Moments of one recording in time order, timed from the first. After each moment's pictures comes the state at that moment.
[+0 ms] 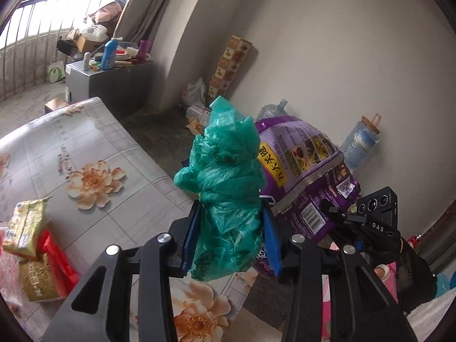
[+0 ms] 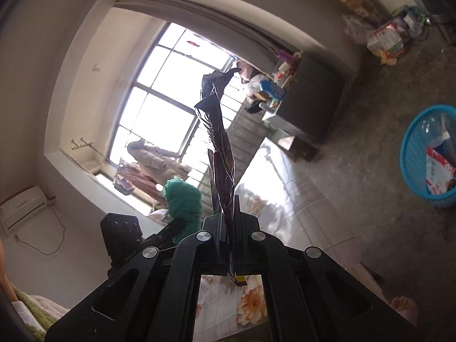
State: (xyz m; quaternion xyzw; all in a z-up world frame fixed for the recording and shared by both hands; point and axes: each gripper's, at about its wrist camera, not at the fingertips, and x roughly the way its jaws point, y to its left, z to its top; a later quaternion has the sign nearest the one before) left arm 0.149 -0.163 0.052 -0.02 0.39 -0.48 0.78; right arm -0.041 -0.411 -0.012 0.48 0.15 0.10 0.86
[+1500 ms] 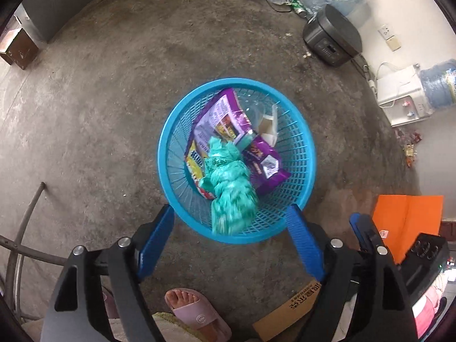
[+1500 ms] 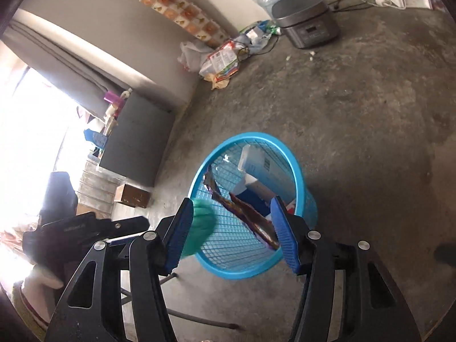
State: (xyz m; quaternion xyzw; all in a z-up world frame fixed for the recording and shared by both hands) left arm 0.245 -0.509 -0.228 0.16 0.66 -0.34 0.65; right arm -0.035 -0.574 -0.187 0.48 0.26 -0.25 0.80
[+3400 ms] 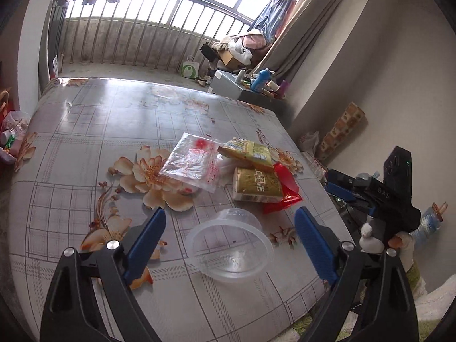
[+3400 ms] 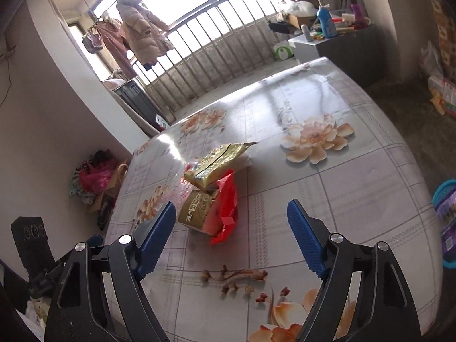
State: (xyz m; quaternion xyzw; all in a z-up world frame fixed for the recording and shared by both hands) left arm 0.075 0.141 -0.010 -0.15 0.37 -0.21 0.90; right arm 0.143 -0.173 -0.013 0.19 0.39 0.16 0.89
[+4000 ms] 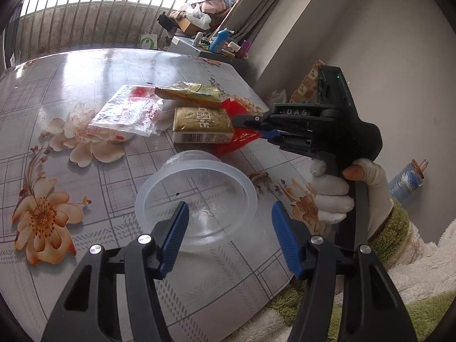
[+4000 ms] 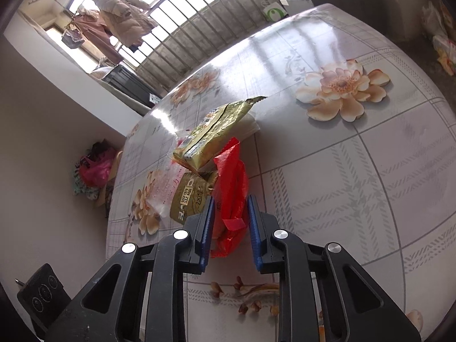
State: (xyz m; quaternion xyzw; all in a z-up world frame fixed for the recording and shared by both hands) left arm 0.061 0.079 -0.045 -0.10 0.41 -0.29 0.86; right arm 0.167 -0.150 -0.044 0.23 0.47 0.15 0.84
